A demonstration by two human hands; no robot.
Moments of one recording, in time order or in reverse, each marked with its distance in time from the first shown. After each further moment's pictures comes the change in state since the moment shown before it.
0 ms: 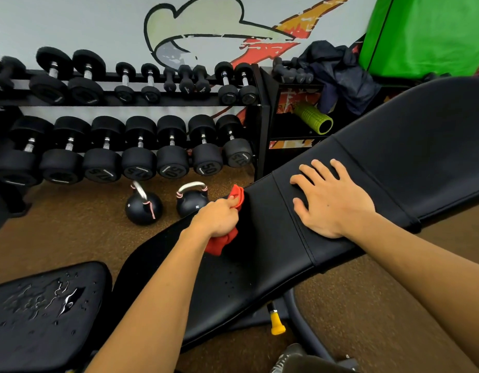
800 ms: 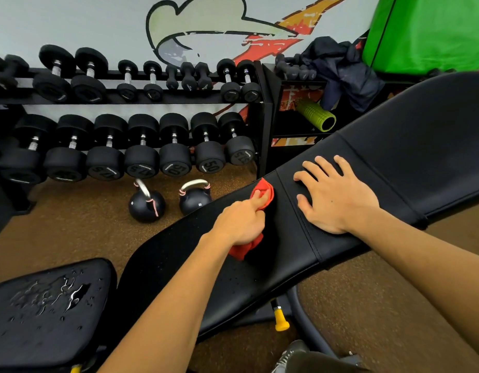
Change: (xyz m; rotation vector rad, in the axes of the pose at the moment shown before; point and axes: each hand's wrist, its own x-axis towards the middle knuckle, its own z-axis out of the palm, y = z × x) left_hand -0.029 0.037 0.015 0.066 0.040 0.238; right_hand 0.003 -0.001 0.004 -0.016 -0.011 0.002
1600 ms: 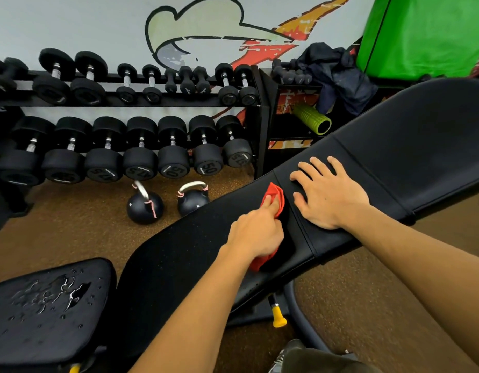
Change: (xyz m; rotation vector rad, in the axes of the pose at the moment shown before) left_hand -0.035 0.048 0.008 0.028 -0.005 -0.055; right_hand -0.001 -0.002 -0.003 -0.001 -0.005 0.006
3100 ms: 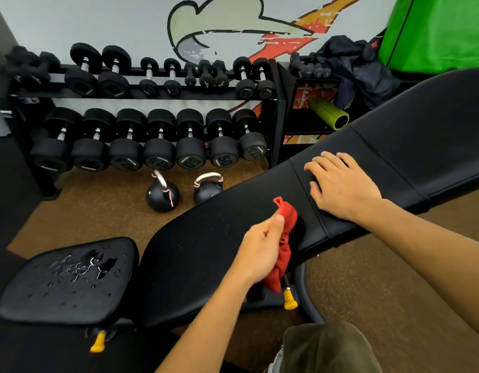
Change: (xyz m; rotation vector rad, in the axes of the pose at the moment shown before) left_hand -0.069 -0.032 0.044 -0.873 0.137 -0.011; right_hand -0.013 -0.010 0.006 0.042 0.207 -0.049
